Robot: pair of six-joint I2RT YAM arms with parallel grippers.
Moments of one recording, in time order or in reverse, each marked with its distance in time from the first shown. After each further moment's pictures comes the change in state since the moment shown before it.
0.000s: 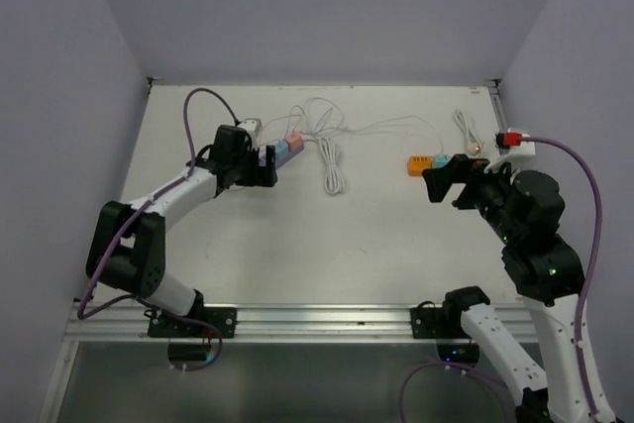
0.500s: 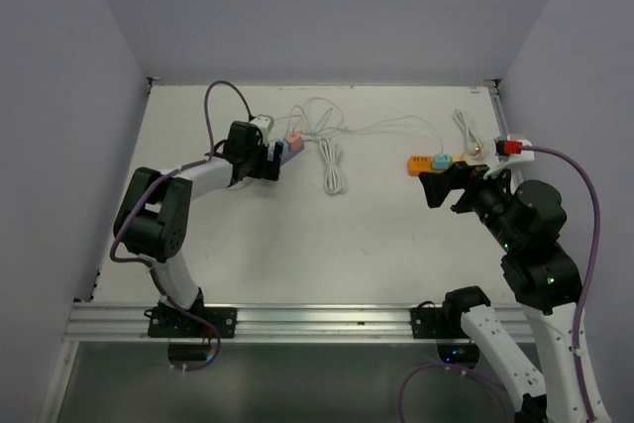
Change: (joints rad) left arm -0.005 0.283 0.074 0.229 -0.072 0.143; right arm 0.002 -0.058 -0.064 0.077 -0.058 -0.013
